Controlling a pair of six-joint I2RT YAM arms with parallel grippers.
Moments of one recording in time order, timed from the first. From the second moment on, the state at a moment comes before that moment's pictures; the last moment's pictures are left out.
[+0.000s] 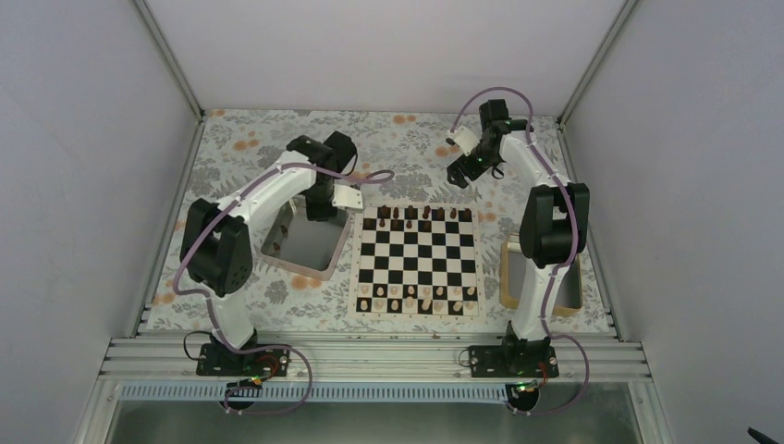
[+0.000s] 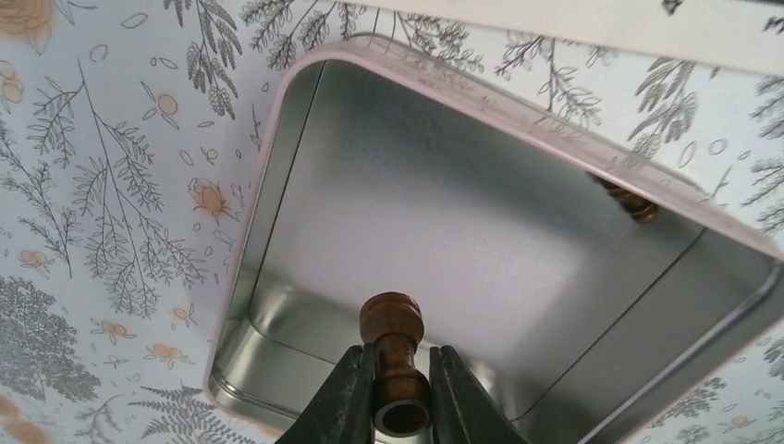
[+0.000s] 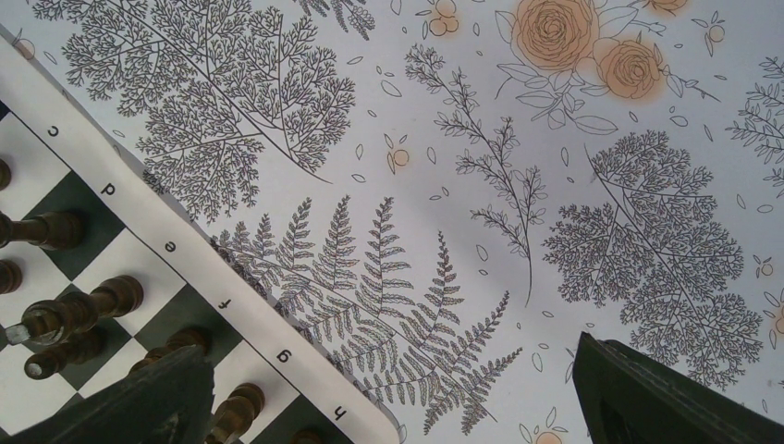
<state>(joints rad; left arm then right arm) -0.53 1.82 1.57 -1.24 -0.11 0.88 0.12 2.04 1.74 -0.90 -0.23 -0.61</state>
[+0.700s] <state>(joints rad) -0.57 2.35 2.31 -1.32 -0.21 1.00 0.10 2.04 1.74 -0.89 -0.22 -0.61</state>
